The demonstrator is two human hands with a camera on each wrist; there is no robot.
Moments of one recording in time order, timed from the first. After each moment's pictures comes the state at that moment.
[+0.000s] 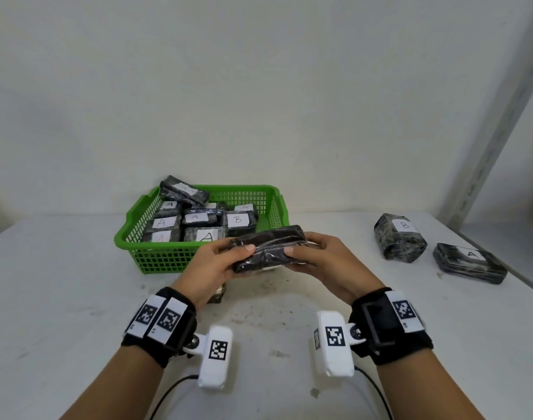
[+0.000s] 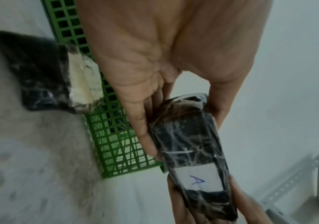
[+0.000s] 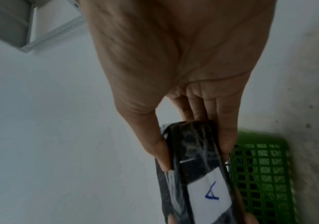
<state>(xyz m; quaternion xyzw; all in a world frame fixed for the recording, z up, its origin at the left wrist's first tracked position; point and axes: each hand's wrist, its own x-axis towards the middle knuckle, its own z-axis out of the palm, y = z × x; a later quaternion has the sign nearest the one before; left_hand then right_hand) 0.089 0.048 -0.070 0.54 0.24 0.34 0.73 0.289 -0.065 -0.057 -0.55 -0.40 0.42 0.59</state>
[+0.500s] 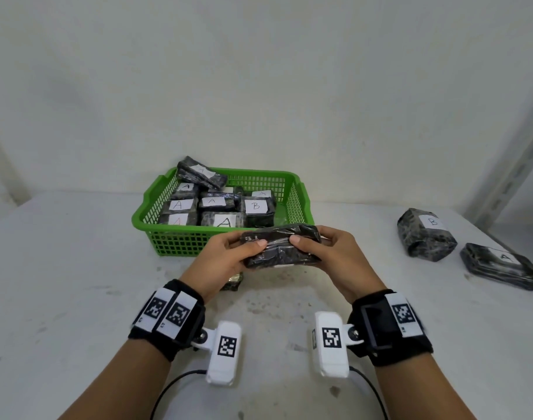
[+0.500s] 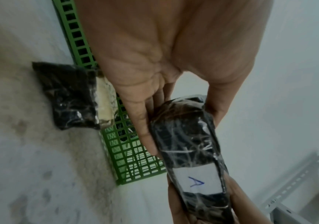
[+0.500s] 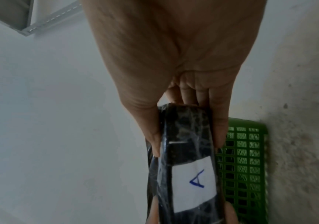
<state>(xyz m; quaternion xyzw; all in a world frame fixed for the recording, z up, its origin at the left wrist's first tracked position) 0.075 0.053 -0.083 0.56 0.26 0.35 0.71 0.269 -0.044 -0.074 -0.57 -0.38 0.37 0.63</state>
